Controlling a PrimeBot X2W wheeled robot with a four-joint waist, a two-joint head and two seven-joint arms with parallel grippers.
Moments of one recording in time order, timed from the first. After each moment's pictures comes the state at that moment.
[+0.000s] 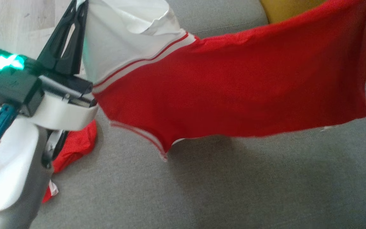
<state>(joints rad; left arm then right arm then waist) -0.56 0.41 -0.36 -0.12 -0.26 0.01 -0.02 -0.52 -0.52 0.09 -0.06 0.22 0.13 0.26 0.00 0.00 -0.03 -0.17</state>
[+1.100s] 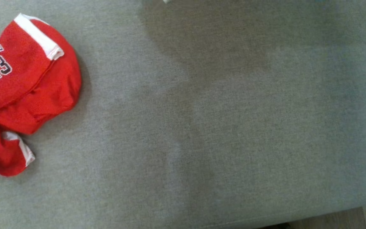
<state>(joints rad) -1.59 0.36 -0.51 0.72 -0.19 -0.08 -0.25 -1.32 -0.38 0.22 0.76 0.28 0.13 -0.13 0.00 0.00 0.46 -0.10</state>
